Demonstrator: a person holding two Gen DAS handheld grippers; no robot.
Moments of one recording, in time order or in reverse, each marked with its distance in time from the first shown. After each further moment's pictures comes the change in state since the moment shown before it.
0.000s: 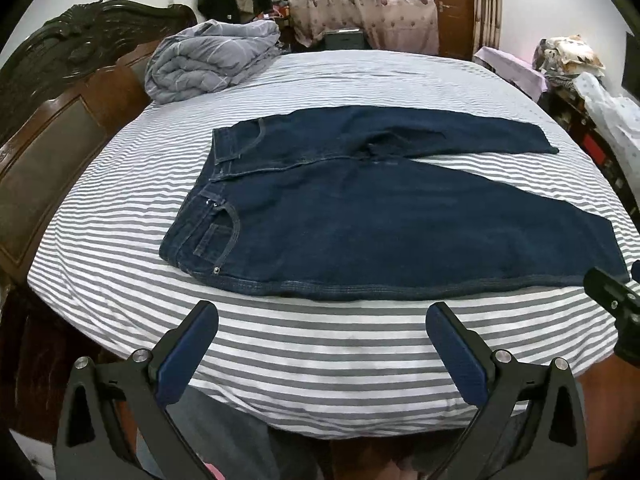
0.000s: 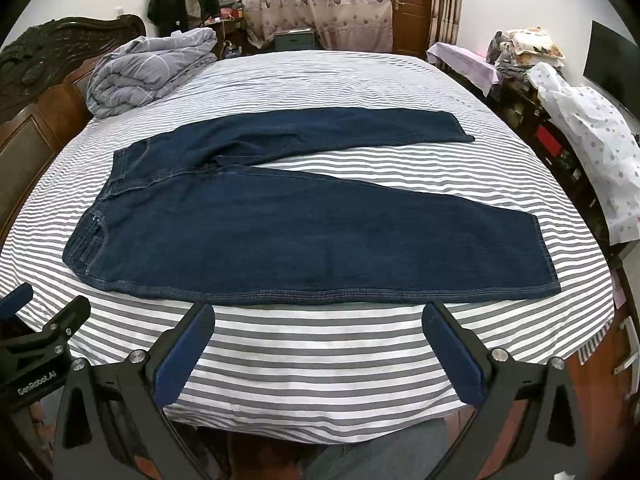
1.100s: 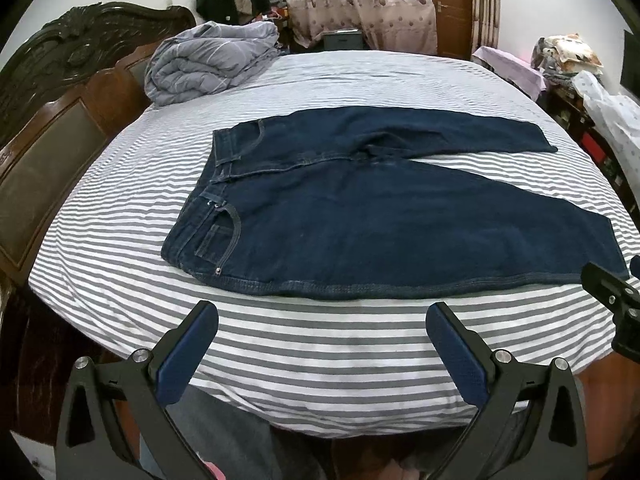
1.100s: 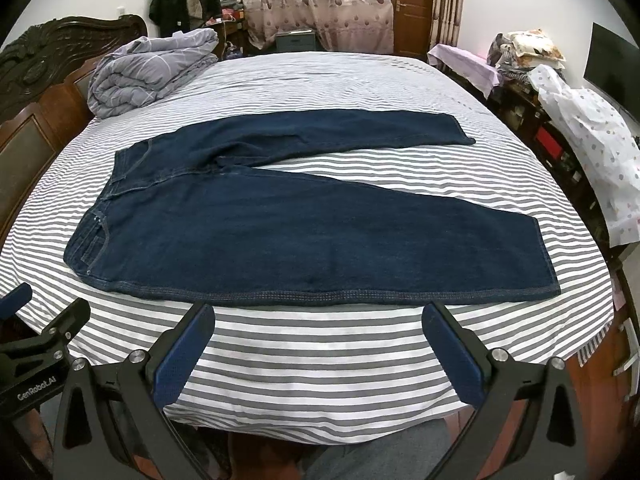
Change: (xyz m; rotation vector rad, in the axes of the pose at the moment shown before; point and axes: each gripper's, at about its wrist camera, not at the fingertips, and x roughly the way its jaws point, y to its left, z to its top) left arm -0.002 -0.001 -0.001 0.003 0.016 0.014; right arm -0.003 0.004 0.001 -0.004 -0.004 0.000
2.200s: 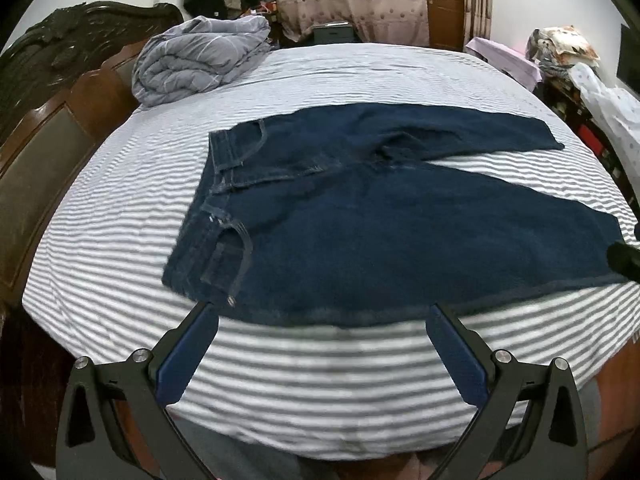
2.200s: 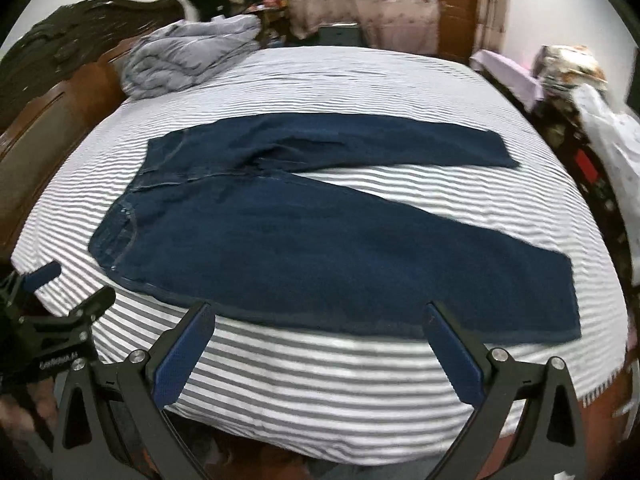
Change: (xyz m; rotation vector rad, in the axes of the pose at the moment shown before) left arm 0.038 0.045 0.040 0.037 0.027 -0.034; right arm 0.018 0.014 0.050 -0.120 0.041 0.138
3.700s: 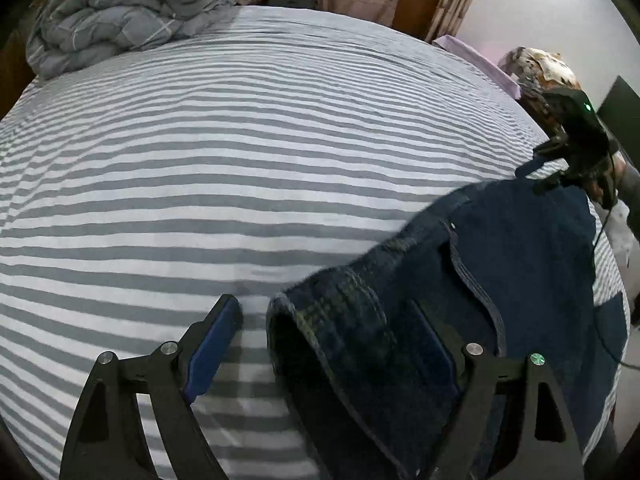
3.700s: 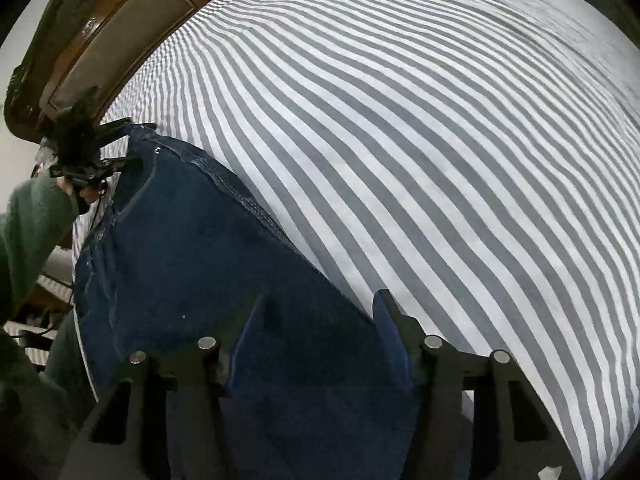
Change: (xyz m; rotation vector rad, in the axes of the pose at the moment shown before) left arm 0.369 0.249 0.234 0.004 0.109 -0.377; right arm 0.441 0.050 0.372 -0.592 0.488 0.634
